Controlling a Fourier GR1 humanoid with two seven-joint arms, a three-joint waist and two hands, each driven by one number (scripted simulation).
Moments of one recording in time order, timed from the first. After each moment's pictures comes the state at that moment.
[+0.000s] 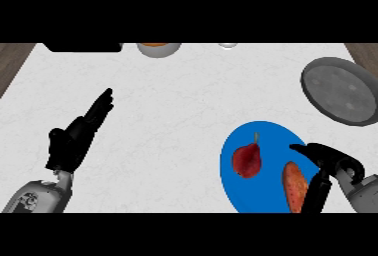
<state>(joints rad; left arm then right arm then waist) -0.17 0.39 -0.24 -1.57 0.13 0.10 0.17 -0.28 -0.73 0.53 -1.59 -0.14 0.41 1.06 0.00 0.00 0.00</state>
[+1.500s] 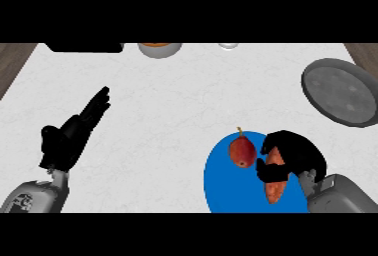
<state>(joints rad) -0.16 0.34 -0.15 -1.59 0.08 0.00 0.20 -0.31 -0.53 0.56 -1.62 0.35 0.23 0.94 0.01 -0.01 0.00</state>
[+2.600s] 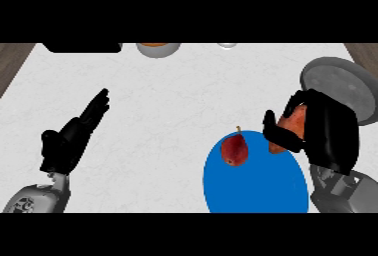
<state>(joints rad) -0.13 0.30 -0.13 -1.61 0.04 0.00 0.20 -0.34 -0.45 0.41 -1.82 0.96 -0.19 0.93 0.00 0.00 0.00</state>
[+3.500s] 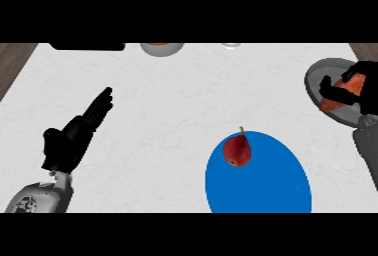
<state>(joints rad) -0.15 0.27 -0.11 -1.62 0.02 -0.05 0.22 -0.52 -0.50 -0.03 -1.05 0.72 -0.51 0.29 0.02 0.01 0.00</state>
